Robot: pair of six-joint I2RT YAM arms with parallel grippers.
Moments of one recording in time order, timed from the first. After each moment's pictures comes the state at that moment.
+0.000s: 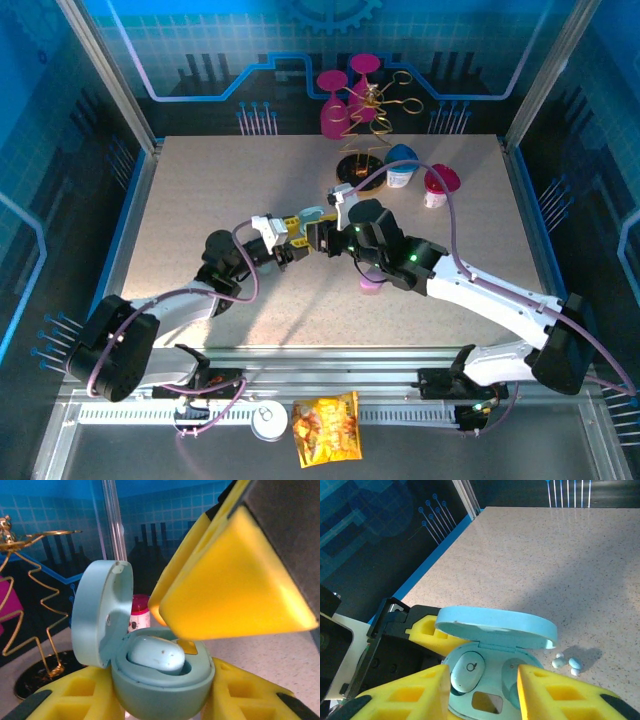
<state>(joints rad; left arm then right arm) -0.42 1.31 0.43 1.01 0.64 0.04 0.90 1.30 1.09 -0.20 0.09 0.45</state>
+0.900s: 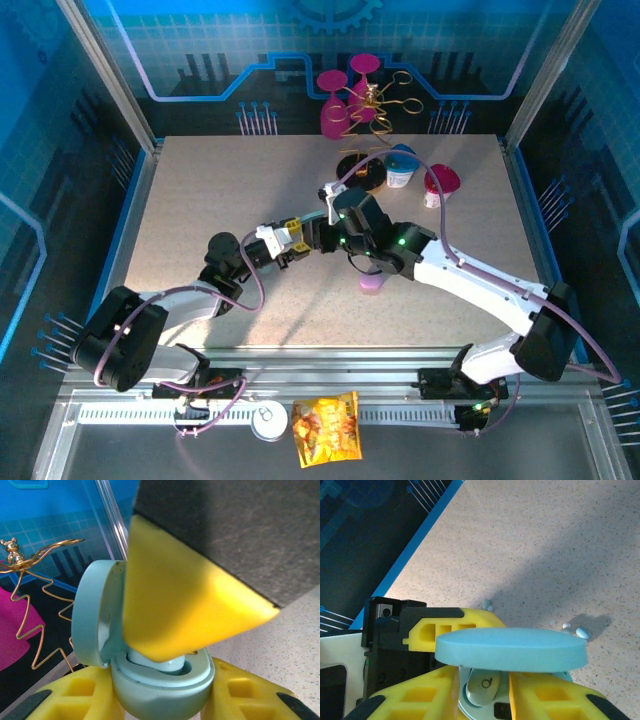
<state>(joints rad) -0.42 1.36 0.41 1.07 0.64 0.23 0.88 1.41 1.26 -0.41 0.03 0.53</state>
